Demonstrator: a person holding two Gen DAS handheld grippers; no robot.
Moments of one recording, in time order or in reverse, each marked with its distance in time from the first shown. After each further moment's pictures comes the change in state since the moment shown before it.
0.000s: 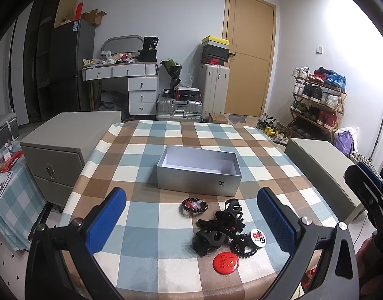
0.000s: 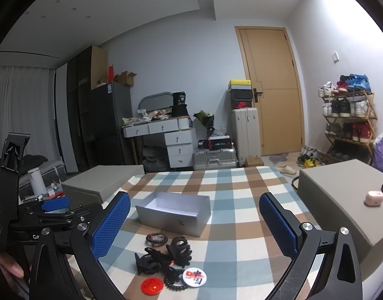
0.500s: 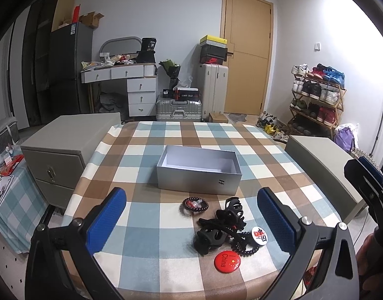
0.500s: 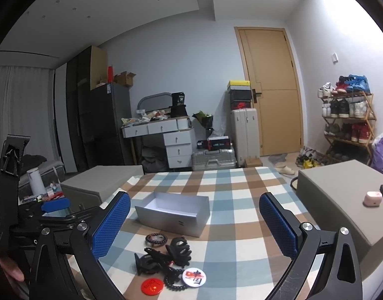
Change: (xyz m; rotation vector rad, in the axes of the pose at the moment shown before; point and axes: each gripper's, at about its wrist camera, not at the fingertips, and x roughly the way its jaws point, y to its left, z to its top) left arm -0.002 -0.002 -0.001 0.020 0.002 0.007; right arm -0.002 0.004 -0.002 -0.011 -0.009 -0.021
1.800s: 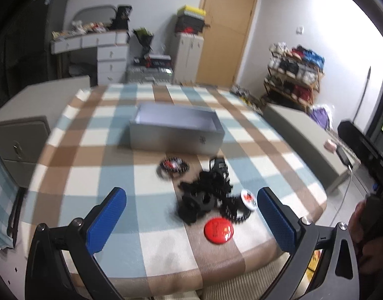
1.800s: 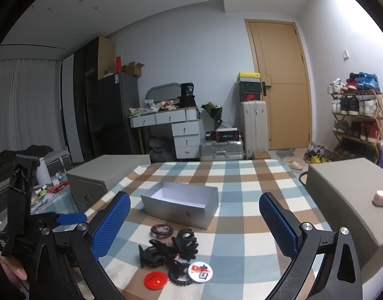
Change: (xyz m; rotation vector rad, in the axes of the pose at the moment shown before) left arm 0.037 0.014 -0.036 -0.003 0.198 -0.223; right arm 0.018 0.004 -0.012 -0.022 0.071 0.051
